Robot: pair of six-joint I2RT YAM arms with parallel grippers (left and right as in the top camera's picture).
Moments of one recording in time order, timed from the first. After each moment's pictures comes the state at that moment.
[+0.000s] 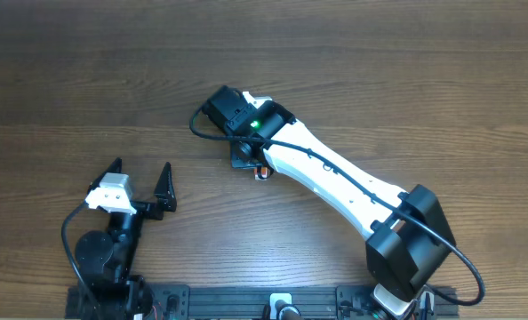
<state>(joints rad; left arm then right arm) 0.00 0.01 0.01 -0.06 0.14 -0.14 0.80 1.85 1.53 -1.06 0.16 0.71</state>
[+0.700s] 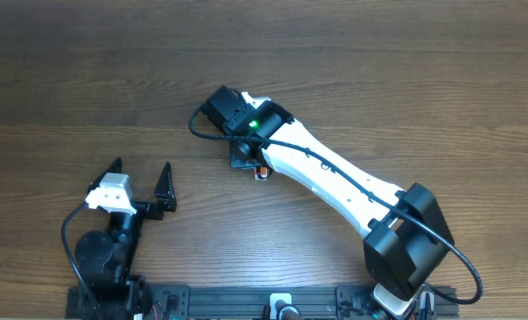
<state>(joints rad) 0.00 0.01 0.01 -0.06 0.14 -0.14 0.80 1.85 1.53 -1.06 0.16 0.71</state>
